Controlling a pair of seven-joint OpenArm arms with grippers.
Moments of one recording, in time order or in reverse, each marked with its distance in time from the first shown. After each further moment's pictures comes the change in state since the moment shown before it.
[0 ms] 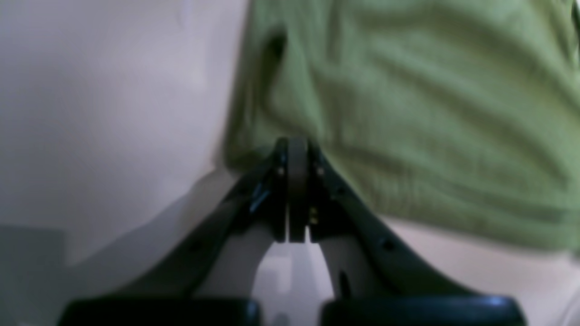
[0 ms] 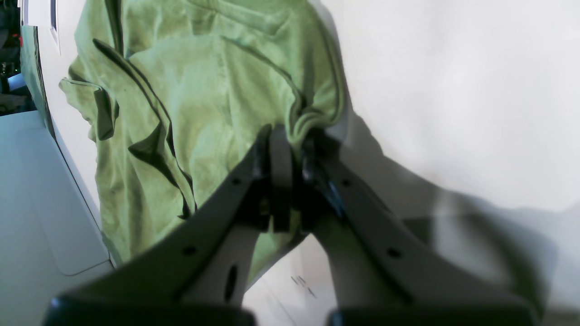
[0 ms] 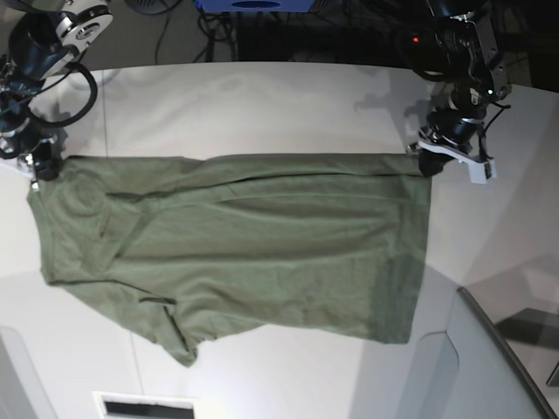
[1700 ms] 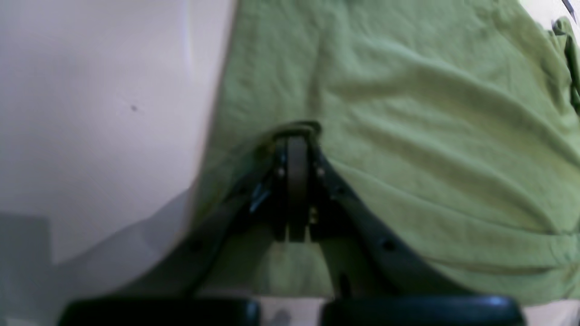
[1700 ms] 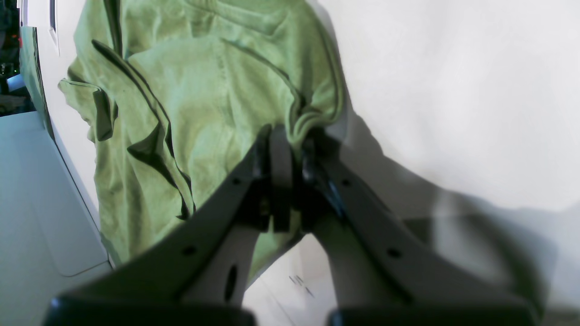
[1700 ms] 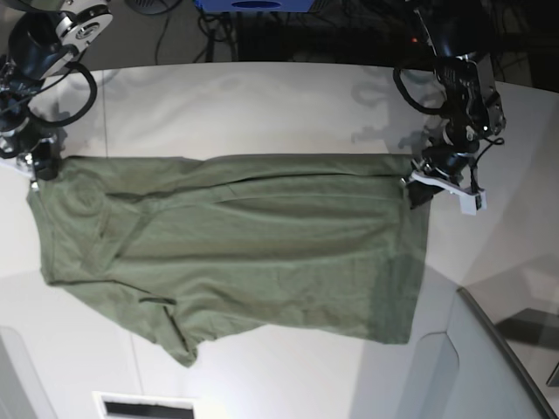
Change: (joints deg) left arm -10.1 -2.6 3.9 -11.5 0.7 0.2 -0.2; right arm -0.1 0.0 0.0 0.1 0.0 0.0 0.1
